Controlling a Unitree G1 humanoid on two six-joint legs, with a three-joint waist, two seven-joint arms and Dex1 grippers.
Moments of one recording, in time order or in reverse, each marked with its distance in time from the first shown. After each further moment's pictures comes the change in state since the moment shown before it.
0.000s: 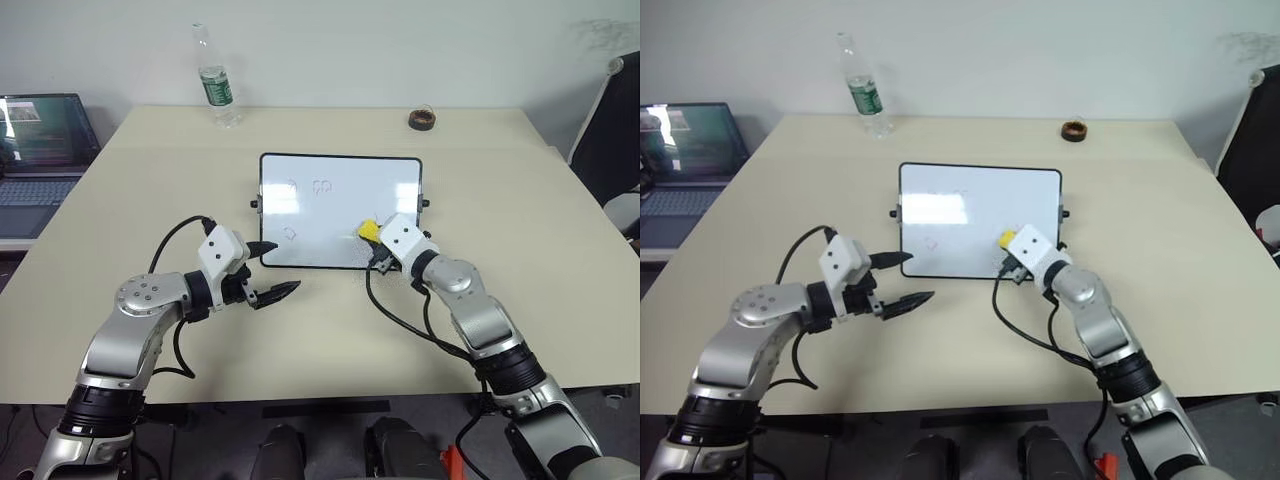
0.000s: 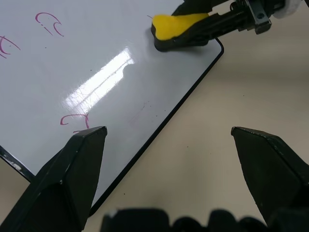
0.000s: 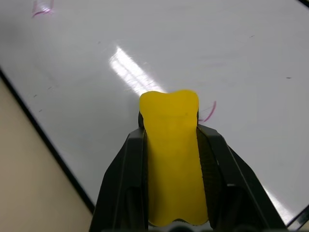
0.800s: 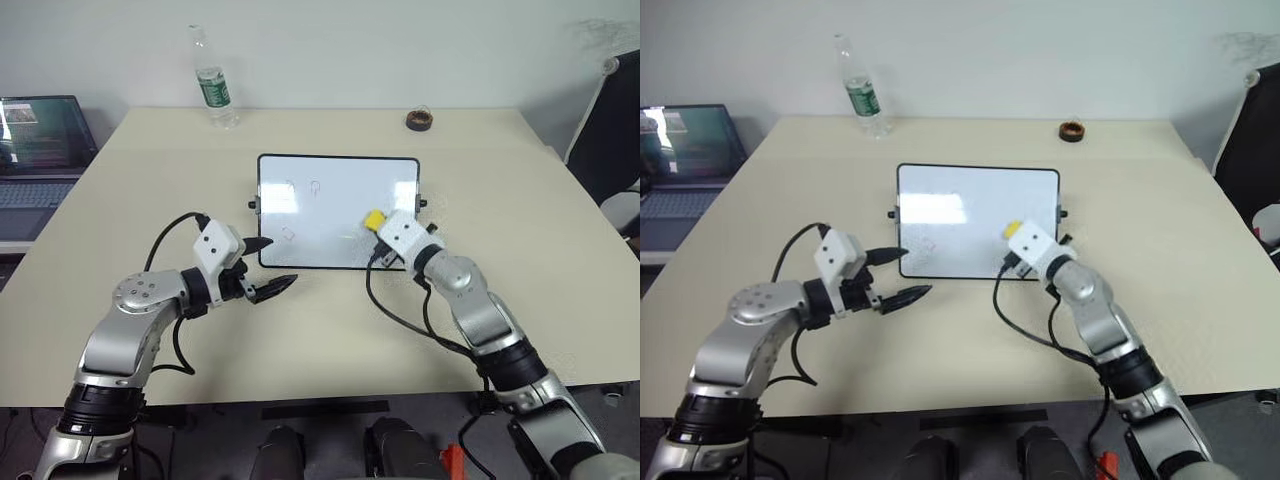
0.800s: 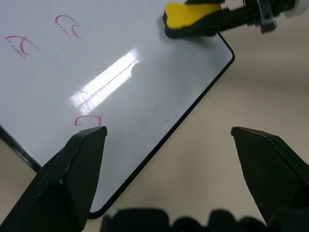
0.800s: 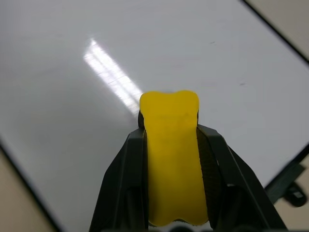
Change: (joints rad) left arm -0.009 -0.005 0.029 0.000 -0.021 0.040 0.037; right arm -0.026 -0.043 0.006 0.015 -0.074 -0.038 -0.032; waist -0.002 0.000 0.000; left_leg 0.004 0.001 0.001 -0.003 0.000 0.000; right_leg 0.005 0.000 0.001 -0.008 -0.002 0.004
